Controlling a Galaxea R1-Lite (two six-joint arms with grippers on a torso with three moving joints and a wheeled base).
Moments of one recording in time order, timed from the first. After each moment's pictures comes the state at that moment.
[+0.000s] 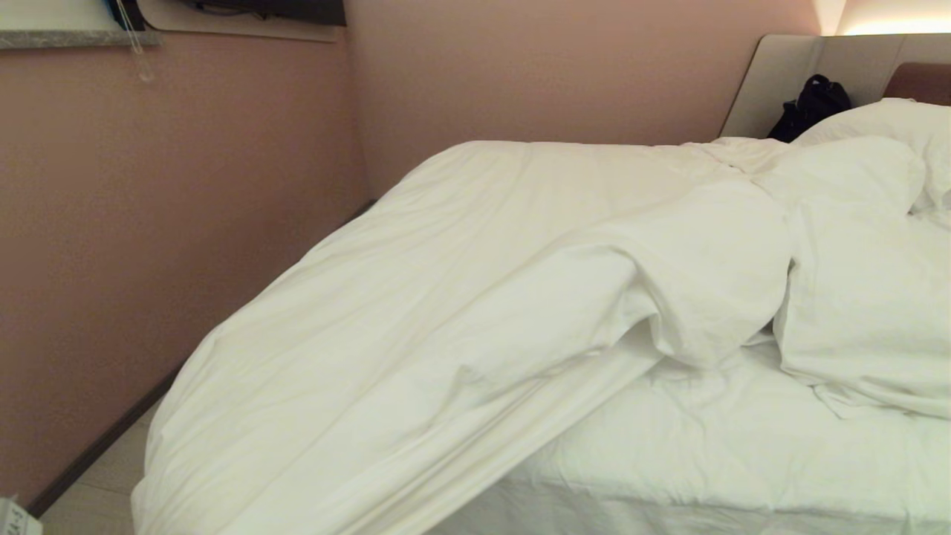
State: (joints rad) left arm -0.36 0.73 -0.53 0.56 -0.46 0.04; right arm 0.00 0.00 0.00 0.00 -0.01 0.01
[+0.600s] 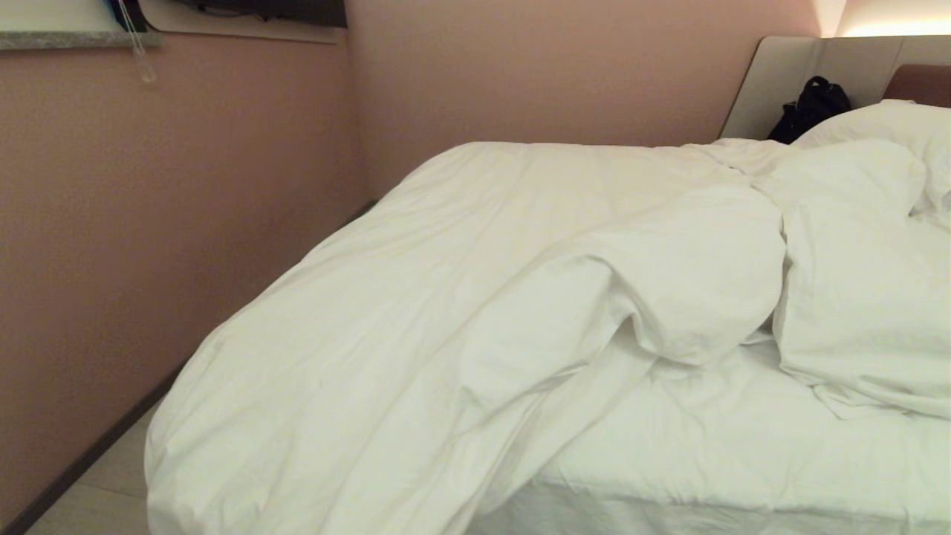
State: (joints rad) left arm -0.36 0.71 -0.59 0.57 -0.33 -0.06; right arm 0.00 0.00 0.00 0.00 -0.01 0.01
